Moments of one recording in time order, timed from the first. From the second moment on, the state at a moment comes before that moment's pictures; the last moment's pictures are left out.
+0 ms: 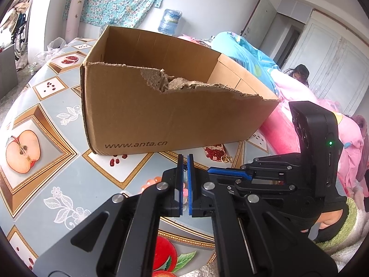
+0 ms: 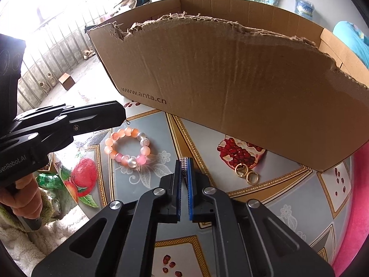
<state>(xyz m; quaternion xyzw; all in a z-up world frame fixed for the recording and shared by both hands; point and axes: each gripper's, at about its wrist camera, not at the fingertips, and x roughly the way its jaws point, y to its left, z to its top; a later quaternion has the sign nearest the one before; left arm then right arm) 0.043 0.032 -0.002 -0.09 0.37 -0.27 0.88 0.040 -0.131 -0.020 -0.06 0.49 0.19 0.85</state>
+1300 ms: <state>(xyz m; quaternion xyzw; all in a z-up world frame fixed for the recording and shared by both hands) 0.234 -0.044 0.063 -0.03 0.51 -0.24 0.82 0.196 -0.212 0.082 0.02 0.51 0.24 0.82</state>
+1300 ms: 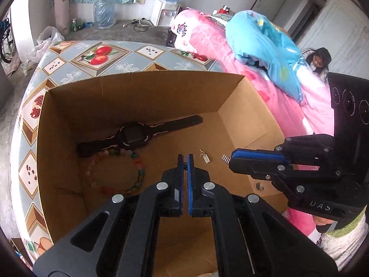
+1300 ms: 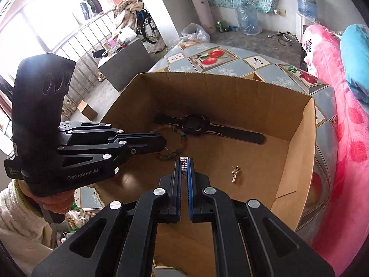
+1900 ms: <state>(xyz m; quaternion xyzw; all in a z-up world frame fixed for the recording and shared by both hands) 0.262 -0.022 0.042 -0.08 0.56 -0.21 0.80 0.241 -0.208 0.043 0.03 0.58 0.21 0.79</state>
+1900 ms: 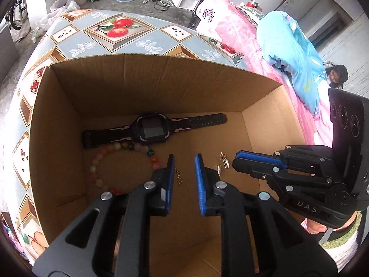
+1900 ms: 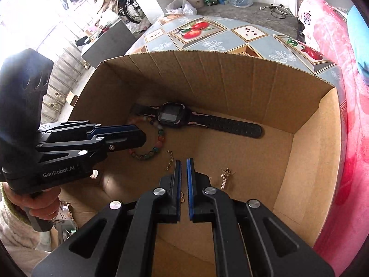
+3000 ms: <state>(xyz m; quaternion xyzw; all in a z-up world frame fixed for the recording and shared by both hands) 0.016 0.020 0.019 -0.04 0.38 -0.25 0.89 -0.011 -0.249 0.013 0.10 0.40 0.16 0.90</state>
